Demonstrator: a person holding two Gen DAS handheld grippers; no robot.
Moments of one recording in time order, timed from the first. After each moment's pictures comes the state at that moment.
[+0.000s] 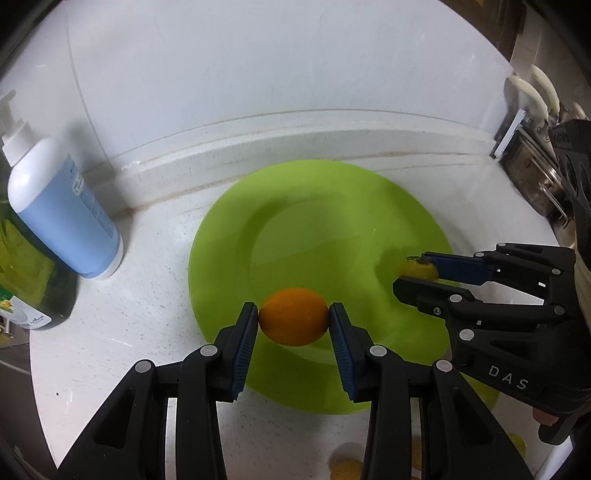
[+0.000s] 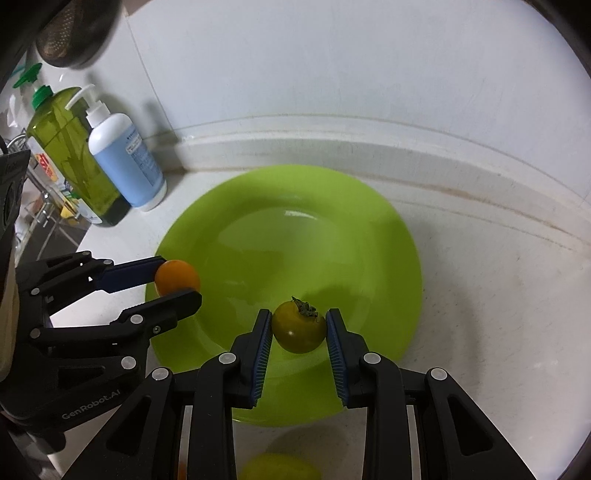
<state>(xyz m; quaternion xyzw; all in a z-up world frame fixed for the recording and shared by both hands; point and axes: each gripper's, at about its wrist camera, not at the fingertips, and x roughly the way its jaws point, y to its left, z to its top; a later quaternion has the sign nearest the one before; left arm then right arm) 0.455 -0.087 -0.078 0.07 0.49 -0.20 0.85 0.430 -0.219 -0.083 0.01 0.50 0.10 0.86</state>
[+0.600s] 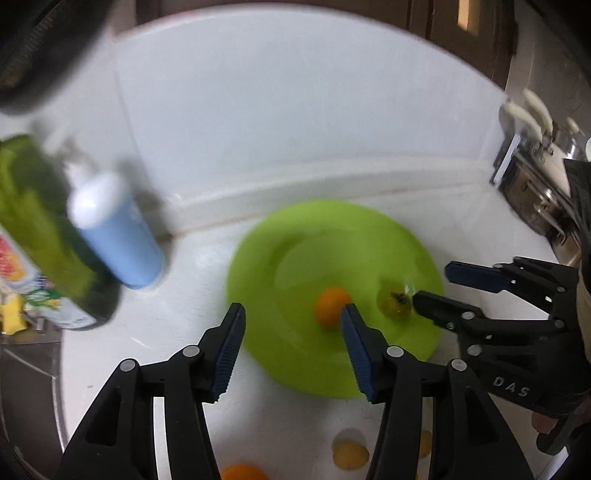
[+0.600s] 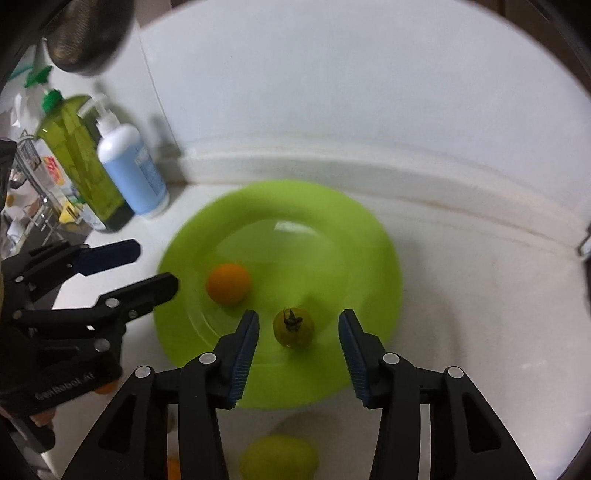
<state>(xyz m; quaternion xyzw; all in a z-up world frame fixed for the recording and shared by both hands) 0.427 -0.069 -0.029 0.07 0.42 -0.17 0.89 0.406 -0.214 -0.051 0.00 0.46 0.08 0.89</state>
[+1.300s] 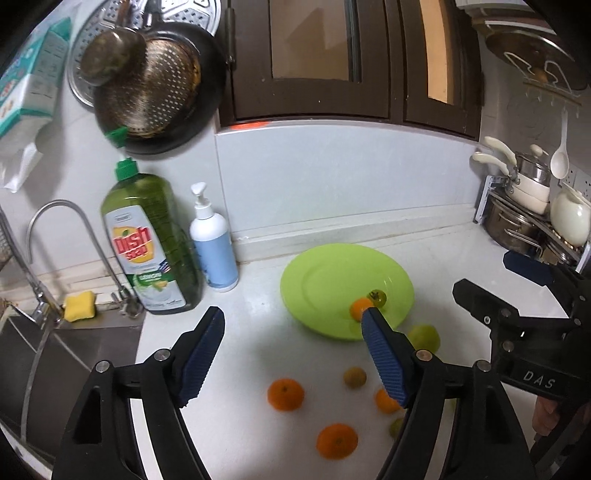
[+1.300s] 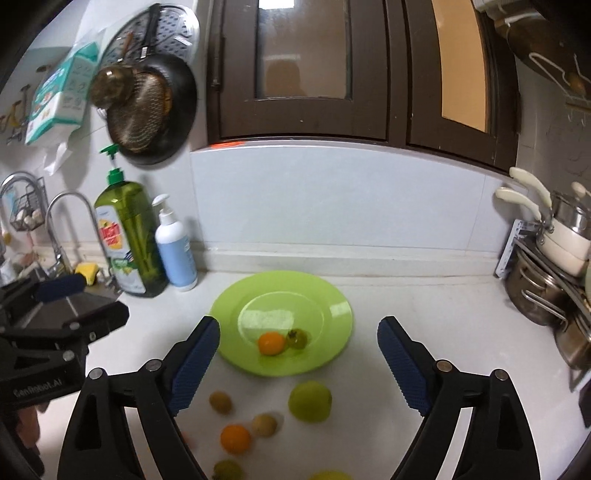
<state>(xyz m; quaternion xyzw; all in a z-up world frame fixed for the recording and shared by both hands) 0.287 0.006 0.039 0.06 0.30 -0.13 0.94 0.257 -0.178 0.033 -0.01 0.27 -0.01 0.96</state>
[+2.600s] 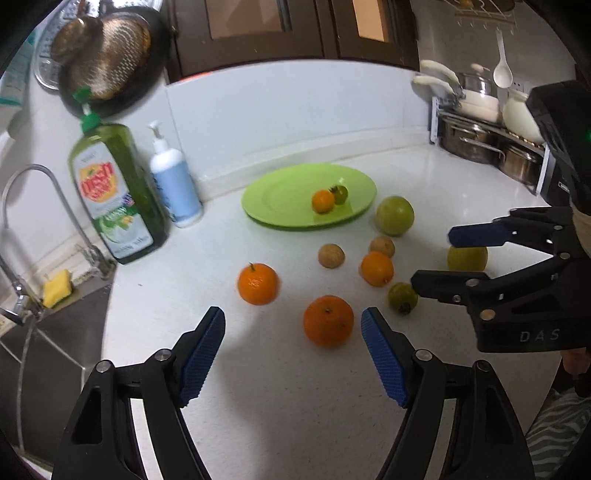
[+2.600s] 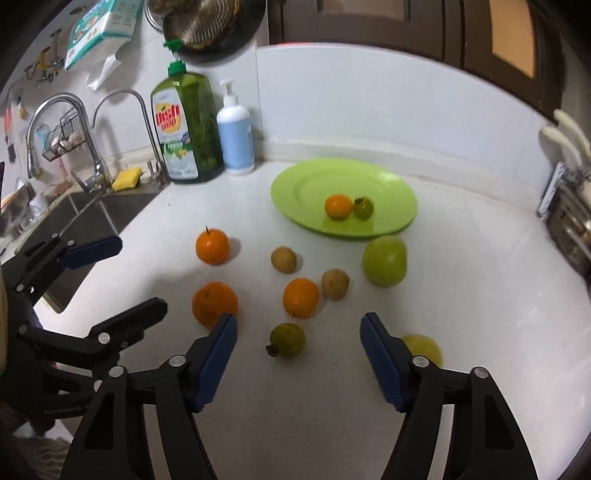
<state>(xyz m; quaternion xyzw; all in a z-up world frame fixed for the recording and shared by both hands) 0.223 0.012 -0.055 0.14 0.33 -0.22 0.91 0.204 -0.135 -0.055 -0.01 0.40 0.07 0.91</state>
